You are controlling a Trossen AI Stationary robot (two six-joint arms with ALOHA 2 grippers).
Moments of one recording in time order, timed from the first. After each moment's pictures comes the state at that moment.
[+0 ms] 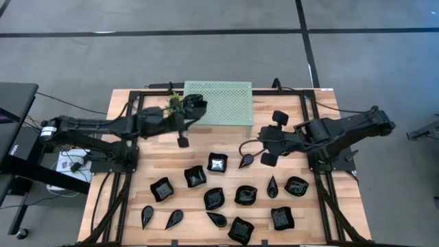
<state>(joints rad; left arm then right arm) 0.10 1.06 0.77 0.00 -0.28 0.44 0.25 1.22 1.24 -0.95 0.58 0.27</state>
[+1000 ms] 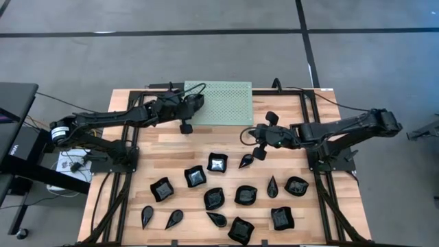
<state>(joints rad) 0.36 1.24 0.77 -0.02 -0.17 0.62 0.10 1.14 0.79 -0.32 0.52 0.12</state>
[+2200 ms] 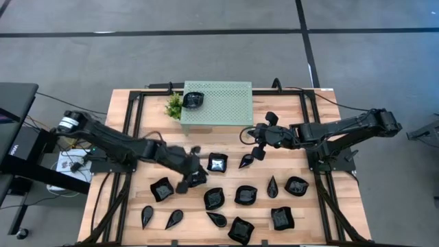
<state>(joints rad) -0.31 1.38 0.77 0.09 0.03 -0.03 0.10 1.15 0.79 -0.29 0.52 0.16</state>
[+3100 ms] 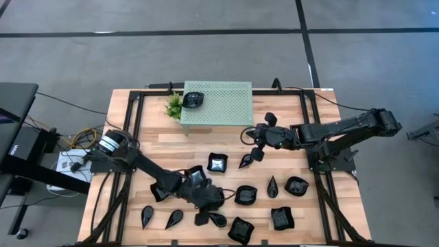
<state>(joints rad) -0.52 1.91 1.00 0.20 -0.10 -0.45 0.12 1.15 0.79 -0.24 0.52 0.18</state>
